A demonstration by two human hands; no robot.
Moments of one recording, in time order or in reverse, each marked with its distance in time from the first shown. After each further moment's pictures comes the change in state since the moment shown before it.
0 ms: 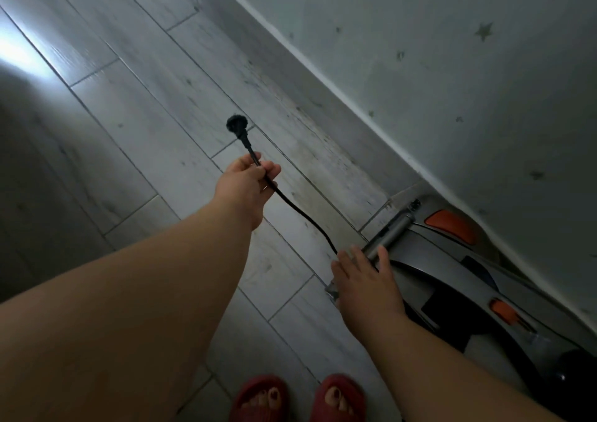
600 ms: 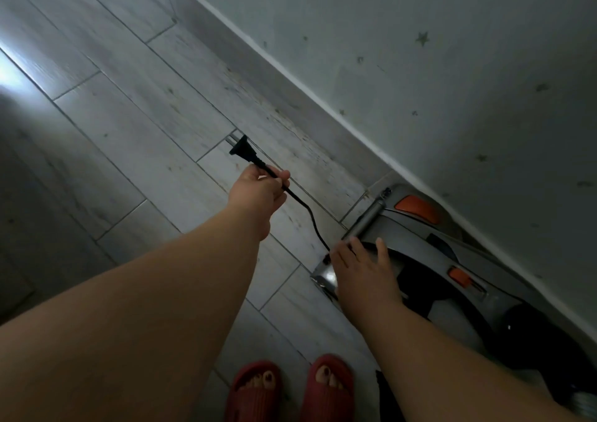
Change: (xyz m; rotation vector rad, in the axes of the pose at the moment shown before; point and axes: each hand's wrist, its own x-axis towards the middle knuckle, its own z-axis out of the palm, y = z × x) left_hand -0.053 -0.018 0.028 0.274 -0.093 -0.004; right_hand -0.040 0.015 -0.003 0.077 0.049 0.078
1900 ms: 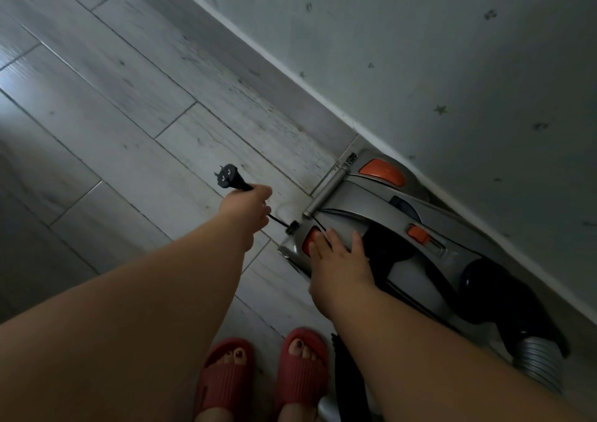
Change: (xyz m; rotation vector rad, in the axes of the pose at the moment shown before) left_hand -0.015 -0.085 0.029 0.216 0.066 -0.187; right_hand -0.016 0.015 0.033 -0.054 -0.218 -0.007
